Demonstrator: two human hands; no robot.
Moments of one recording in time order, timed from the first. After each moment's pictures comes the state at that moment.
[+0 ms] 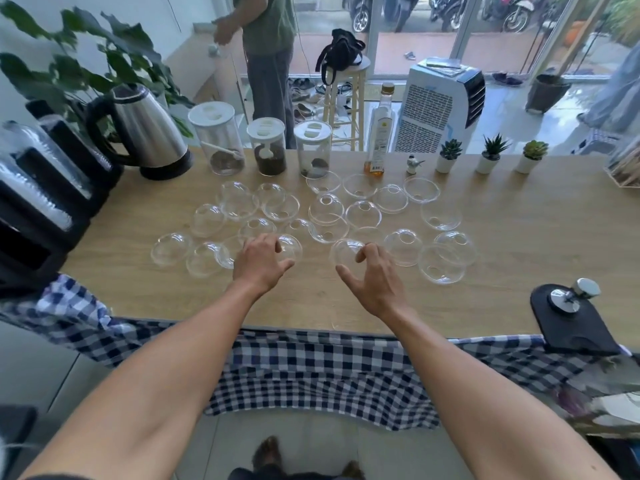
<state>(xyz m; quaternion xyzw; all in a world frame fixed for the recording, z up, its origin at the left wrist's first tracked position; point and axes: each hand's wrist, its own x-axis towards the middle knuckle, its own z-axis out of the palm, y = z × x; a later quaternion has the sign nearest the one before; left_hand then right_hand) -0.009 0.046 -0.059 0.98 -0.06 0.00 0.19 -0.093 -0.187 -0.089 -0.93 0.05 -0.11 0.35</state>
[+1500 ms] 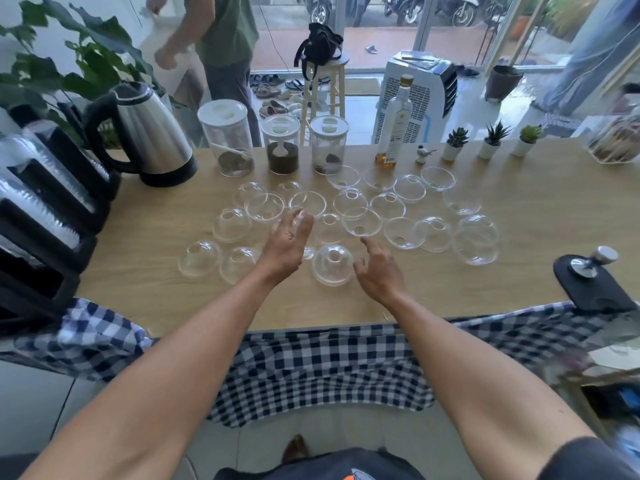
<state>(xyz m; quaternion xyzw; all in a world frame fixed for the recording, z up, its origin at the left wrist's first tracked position) 0.025 0.115 -0.038 0.83 -0.10 -0.13 0.54 -0.056 -0.082 -0.092 -0.92 0.17 -0.05 0.34</state>
